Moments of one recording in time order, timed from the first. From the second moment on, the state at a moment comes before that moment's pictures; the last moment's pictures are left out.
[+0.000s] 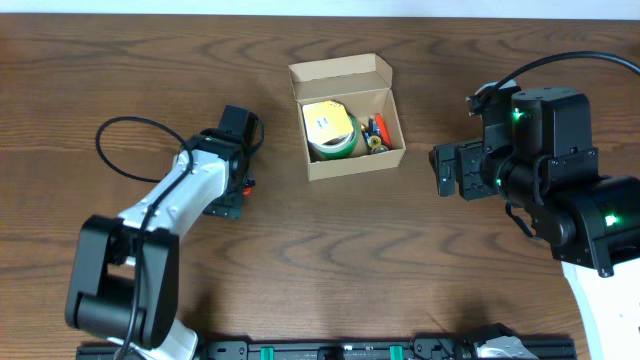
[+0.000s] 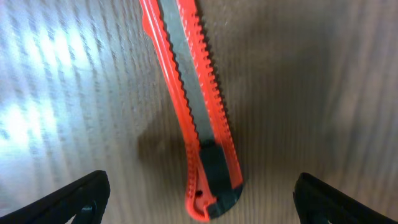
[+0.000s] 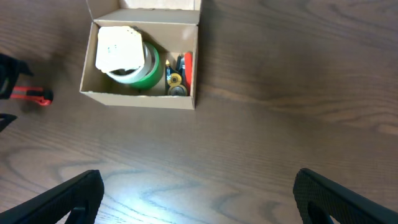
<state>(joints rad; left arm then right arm) -0.27 1.76 1.05 -0.70 -0.19 -1.70 0.26 1.20 1.55 -1.24 0.02 0.06</state>
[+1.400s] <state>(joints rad) -0.13 1.85 1.20 -0.96 -0.02 -1.61 0.26 1.20 1.55 -1.24 0.02 0.06</state>
